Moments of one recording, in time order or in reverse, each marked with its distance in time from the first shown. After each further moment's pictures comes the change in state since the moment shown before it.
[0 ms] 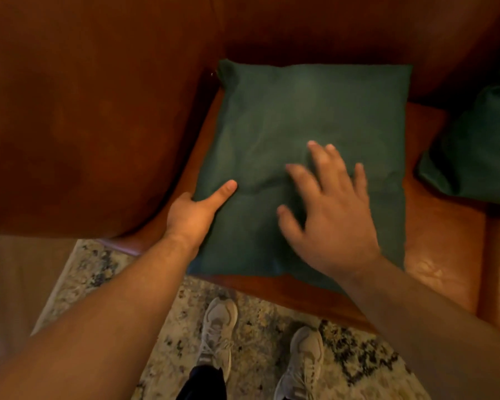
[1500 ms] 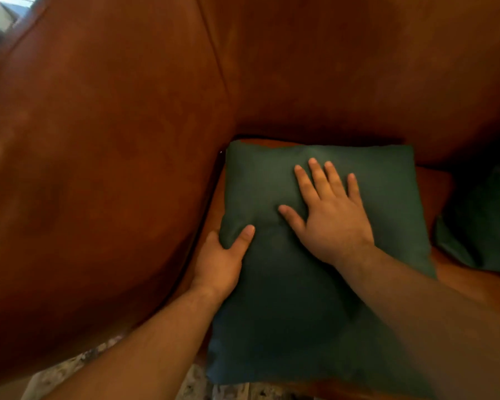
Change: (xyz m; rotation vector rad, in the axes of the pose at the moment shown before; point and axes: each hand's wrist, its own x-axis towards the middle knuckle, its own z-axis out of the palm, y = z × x) left_hand 0.067 0.063 0.006 0.025 -0.164 0.065; right_hand 0.167 0.000 0.011 -0.193 -0.198 0.124
